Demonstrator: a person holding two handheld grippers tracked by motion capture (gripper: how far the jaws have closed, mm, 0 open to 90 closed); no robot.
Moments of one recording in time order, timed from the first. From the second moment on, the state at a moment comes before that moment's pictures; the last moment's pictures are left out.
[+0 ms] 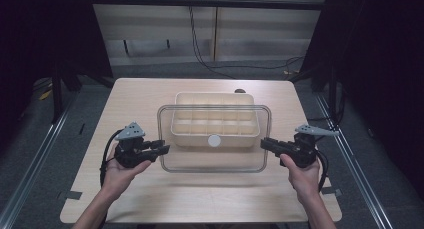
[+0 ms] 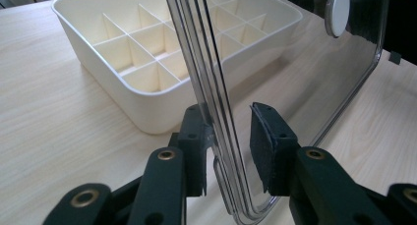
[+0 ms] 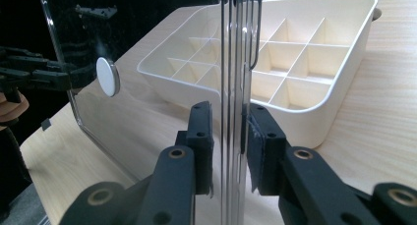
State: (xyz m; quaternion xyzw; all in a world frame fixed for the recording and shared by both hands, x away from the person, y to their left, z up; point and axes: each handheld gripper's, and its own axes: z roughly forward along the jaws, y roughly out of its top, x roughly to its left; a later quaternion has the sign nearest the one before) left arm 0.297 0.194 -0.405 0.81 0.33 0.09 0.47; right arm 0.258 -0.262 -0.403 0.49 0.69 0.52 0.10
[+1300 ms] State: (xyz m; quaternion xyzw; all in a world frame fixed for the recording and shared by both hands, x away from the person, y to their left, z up) left arm 0.254 0.204 -0.436 0.83 0.33 0.04 0.44; right arm 0.210 -0.252 -0.428 0.50 0.70 0.50 0.08
